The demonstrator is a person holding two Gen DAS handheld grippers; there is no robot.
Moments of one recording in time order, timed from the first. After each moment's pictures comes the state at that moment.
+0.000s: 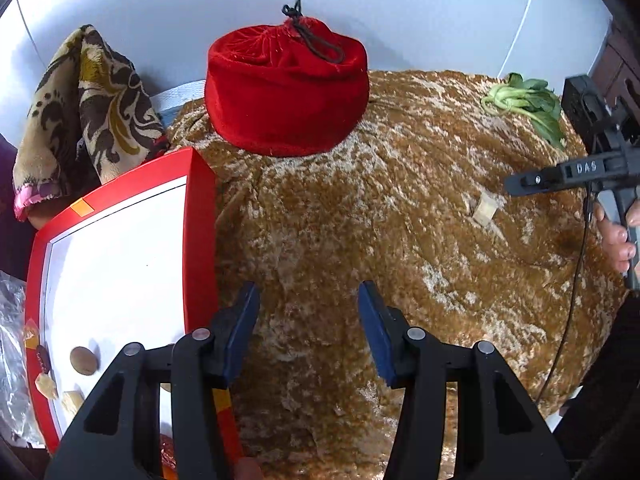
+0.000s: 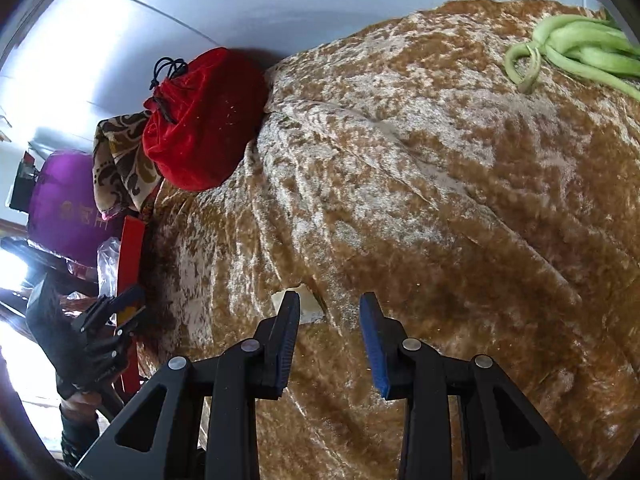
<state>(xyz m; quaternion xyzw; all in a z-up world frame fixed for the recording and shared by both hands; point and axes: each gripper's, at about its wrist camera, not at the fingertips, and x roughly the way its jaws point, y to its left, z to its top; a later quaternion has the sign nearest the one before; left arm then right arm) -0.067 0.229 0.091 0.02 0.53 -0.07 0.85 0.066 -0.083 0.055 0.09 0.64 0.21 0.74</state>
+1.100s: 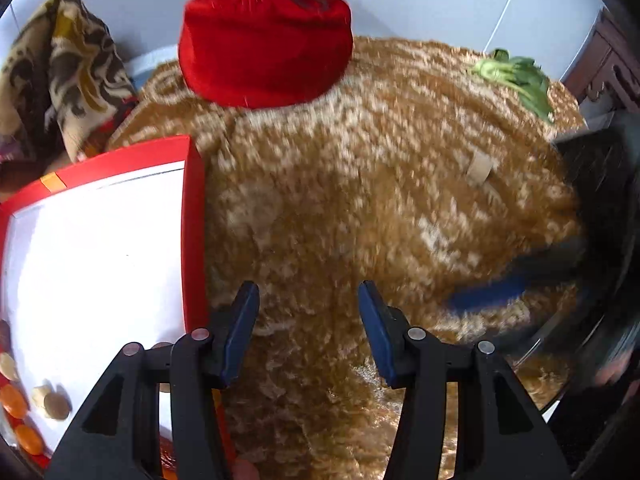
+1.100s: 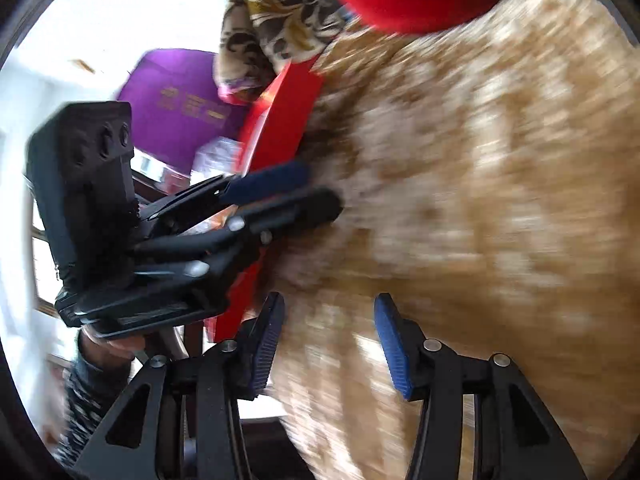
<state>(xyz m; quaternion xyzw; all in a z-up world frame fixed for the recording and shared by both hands) -0.083 0.227 0.046 0.01 0.55 -0.11 0.83 -0.036 0.048 0.006 0.10 0.63 0.40 0.66</state>
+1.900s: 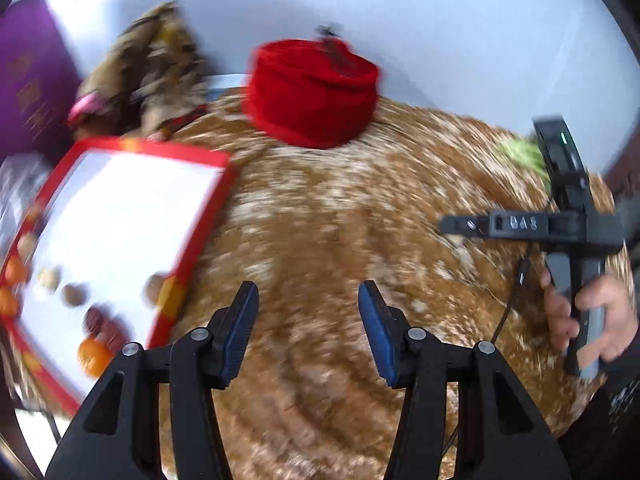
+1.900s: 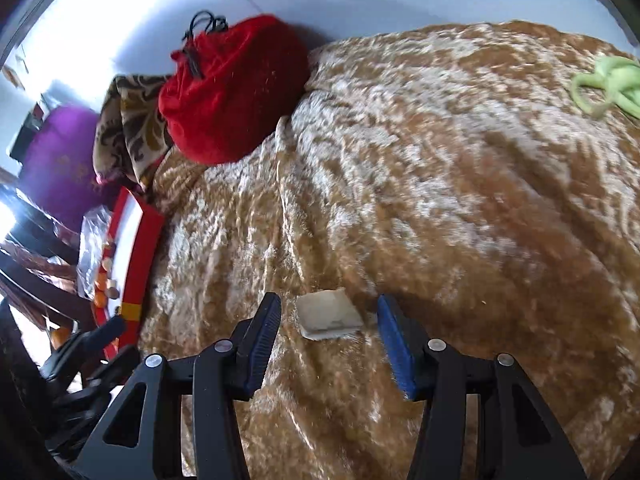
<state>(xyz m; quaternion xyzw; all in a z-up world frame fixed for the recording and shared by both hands) -0.140 0.187 0.090 -0.09 0.46 0.08 0.88 0.049 -0.041 0.023 0.02 0.60 0.24 0.76</state>
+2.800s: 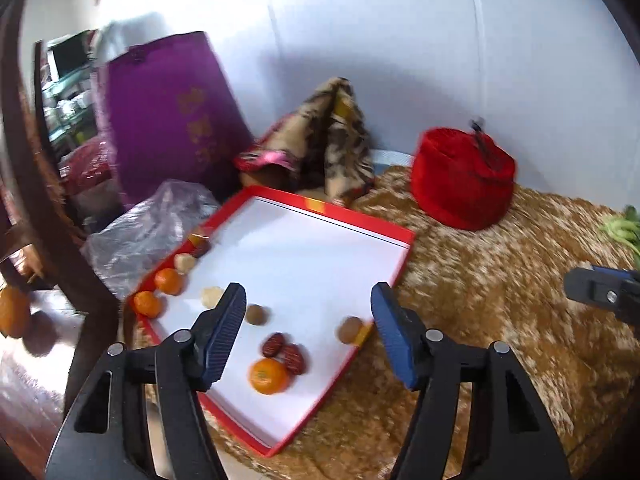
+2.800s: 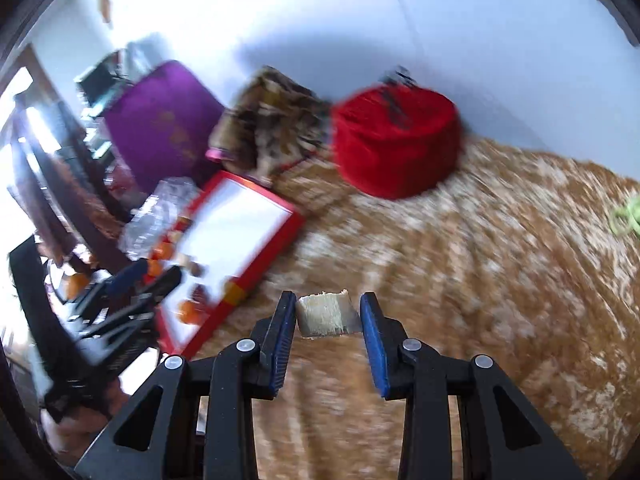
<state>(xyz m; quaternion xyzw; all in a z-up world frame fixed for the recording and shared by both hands) -0.188 0.243 0.135 -0.03 0.35 0.30 0.89 -0.057 0.060 0.121 -0.05 0.47 0.36 0.80</state>
